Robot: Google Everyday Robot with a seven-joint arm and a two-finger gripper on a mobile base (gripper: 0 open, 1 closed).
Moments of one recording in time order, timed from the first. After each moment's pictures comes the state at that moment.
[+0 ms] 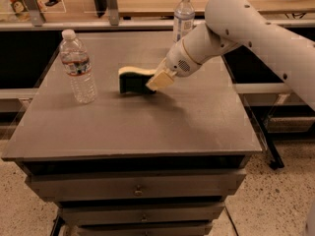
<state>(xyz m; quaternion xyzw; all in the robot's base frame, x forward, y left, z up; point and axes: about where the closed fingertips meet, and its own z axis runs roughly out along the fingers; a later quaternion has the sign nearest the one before) 0.629 -0.005 0.835 -0.58 0.73 0.22 0.29</state>
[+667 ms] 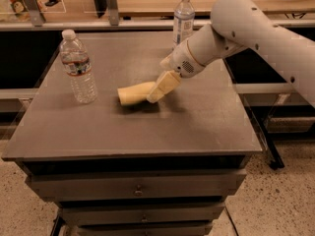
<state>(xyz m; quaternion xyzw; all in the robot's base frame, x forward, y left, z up) 0.627 -0.010 0.840 -0.57 0.73 0.22 0.30</state>
